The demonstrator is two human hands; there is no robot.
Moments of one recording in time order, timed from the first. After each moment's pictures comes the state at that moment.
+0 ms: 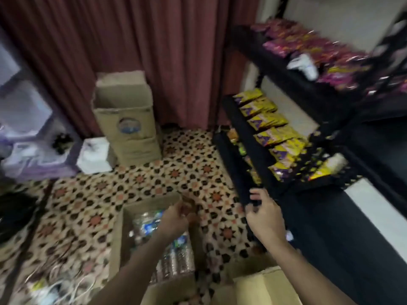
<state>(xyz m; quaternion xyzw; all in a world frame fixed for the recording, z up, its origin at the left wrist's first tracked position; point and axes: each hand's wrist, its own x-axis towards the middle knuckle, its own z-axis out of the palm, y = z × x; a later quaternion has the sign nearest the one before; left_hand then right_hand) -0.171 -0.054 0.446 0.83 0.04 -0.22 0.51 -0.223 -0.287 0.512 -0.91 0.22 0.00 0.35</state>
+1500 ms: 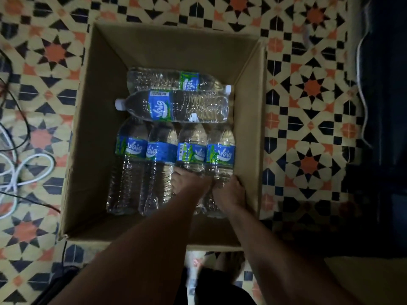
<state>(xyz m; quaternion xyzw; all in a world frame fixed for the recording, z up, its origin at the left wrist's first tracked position) -0.122 -0.011 -0.203 0.74 0.43 -0.39 0.34 -0.132 -0.107 -0.183 -0.85 0.31 0.34 0.26</state>
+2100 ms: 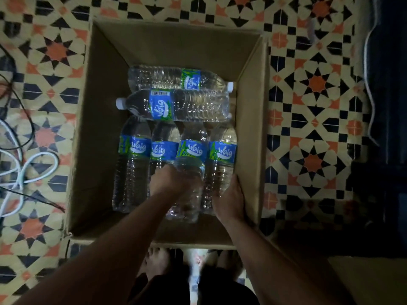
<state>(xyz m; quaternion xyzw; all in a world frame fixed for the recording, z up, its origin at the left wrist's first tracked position) -0.124 0.041 -0.155 0.85 0.31 -0.38 0.21 -0.163 -0.105 -0.192 -0.87 0.26 0.31 0.30</state>
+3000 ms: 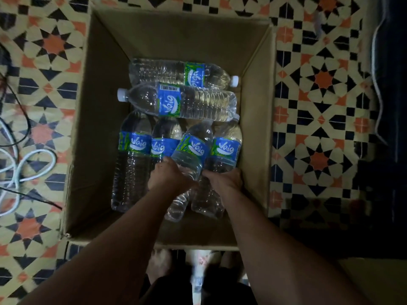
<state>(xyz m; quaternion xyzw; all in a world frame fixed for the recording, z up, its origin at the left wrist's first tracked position) -0.121 0.054 -0.165 0.84 0.28 -0.41 0.21 -0.121 -0.076 -0.217 -0.73 0.48 0.29 0.38</state>
